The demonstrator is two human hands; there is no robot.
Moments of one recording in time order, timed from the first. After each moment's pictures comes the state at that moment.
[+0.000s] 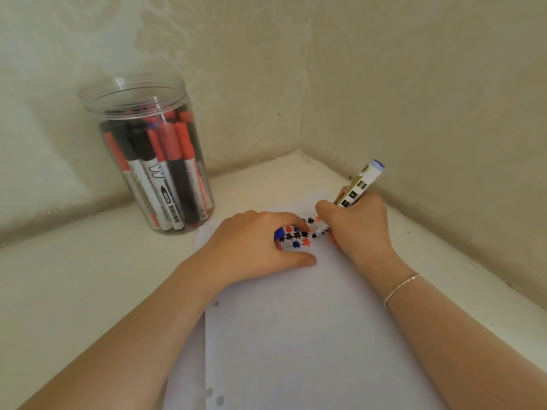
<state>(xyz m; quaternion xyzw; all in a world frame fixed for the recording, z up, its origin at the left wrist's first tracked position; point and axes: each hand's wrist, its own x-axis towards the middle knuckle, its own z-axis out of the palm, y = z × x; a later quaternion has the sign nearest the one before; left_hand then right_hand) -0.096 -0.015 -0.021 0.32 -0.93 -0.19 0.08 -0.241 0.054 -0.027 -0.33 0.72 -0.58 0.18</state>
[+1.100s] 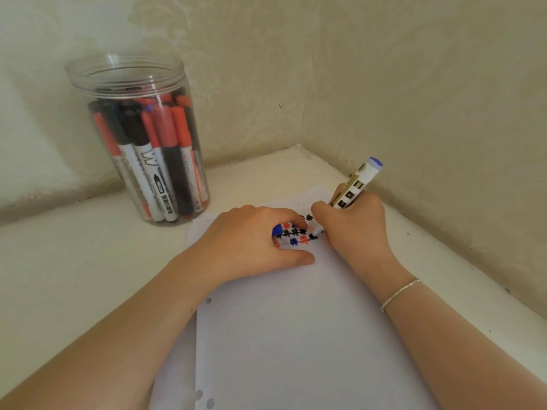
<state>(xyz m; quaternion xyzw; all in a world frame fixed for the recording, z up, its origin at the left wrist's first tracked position) -0.097 -0.015 -0.022 0.32 -0.92 -0.19 0.07 -0.240 0.053 -0.031 -0.37 0.72 -0.57 0.15</state>
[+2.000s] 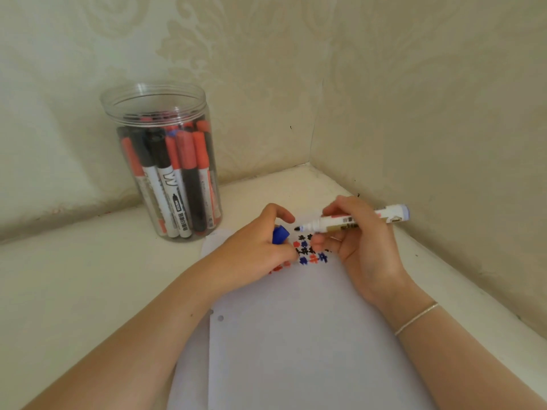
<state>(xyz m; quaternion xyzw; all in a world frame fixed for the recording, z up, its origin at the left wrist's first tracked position) -0.090 -0.025 -0.023 0.34 -0.82 -0.44 0.14 -0.234 0.059 -0.016 -0.28 0.44 -0.73 0.43</state>
